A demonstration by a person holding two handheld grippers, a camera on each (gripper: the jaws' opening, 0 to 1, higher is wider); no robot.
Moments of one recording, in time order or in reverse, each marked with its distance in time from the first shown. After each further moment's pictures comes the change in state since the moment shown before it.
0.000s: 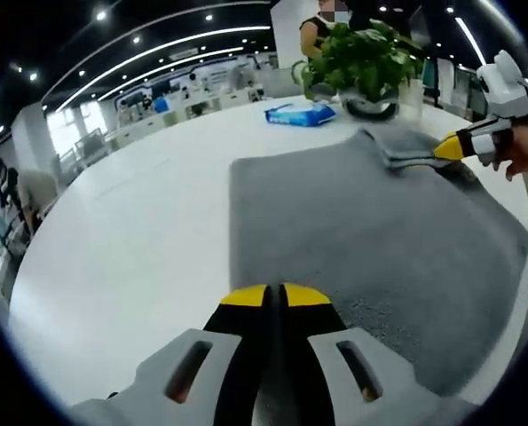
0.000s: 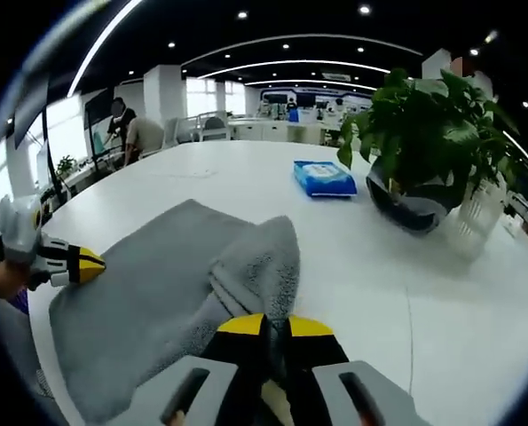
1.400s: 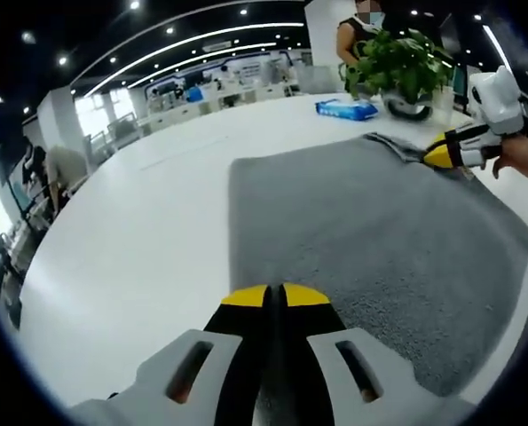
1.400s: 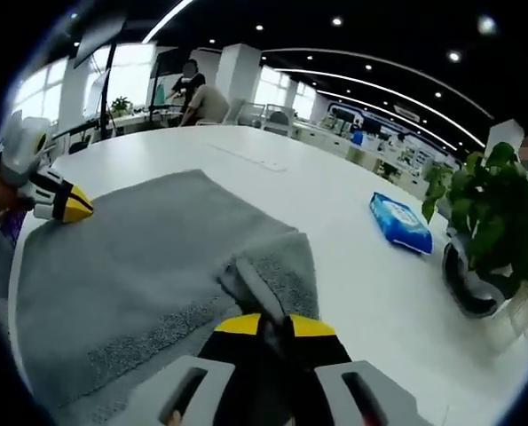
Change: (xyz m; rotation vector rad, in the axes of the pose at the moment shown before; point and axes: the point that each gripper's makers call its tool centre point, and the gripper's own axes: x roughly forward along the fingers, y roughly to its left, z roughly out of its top) left arm -0.042 0.072 -0.041 -0.031 0.022 0.129; right arm 0.061 0.080 0.022 -0.359 -0.035 0.116
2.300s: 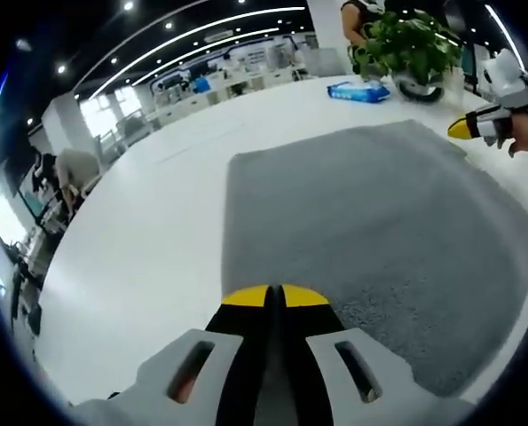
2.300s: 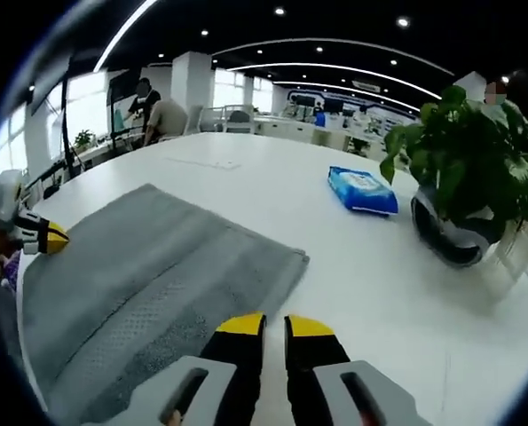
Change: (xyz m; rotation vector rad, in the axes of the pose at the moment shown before) left arm -0.010 0.009 -0.002 0.017 0.075 0.065; right arm -0.025 -0.035 -0.025 0.235 0.037 -0.041
